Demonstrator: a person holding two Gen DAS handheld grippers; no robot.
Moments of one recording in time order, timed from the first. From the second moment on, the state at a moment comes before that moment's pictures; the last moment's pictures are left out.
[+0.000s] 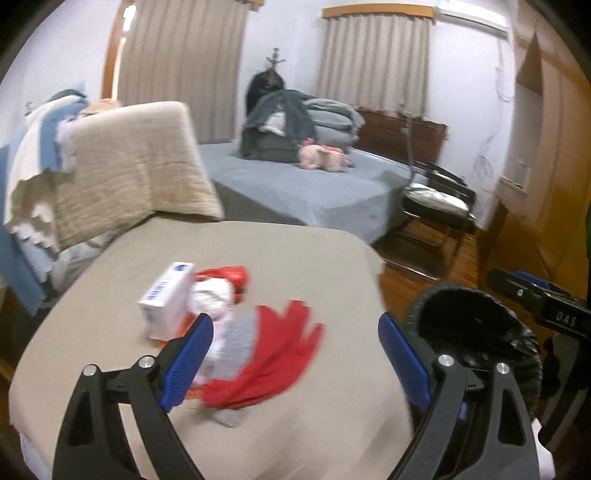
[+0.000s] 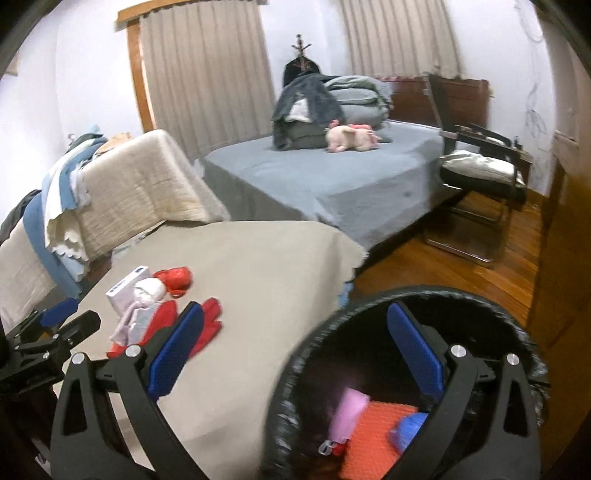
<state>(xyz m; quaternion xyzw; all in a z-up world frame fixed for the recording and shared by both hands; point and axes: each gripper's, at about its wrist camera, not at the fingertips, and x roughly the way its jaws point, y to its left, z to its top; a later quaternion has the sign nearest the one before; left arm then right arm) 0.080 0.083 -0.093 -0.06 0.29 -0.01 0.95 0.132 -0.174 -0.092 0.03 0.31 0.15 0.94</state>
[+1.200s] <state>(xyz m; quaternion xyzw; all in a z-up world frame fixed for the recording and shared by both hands) 0.186 0.216 -0.184 -0.08 0.36 0.05 0.93 0.234 -0.001 -0.141 -0.01 0.35 0.22 0.91</state>
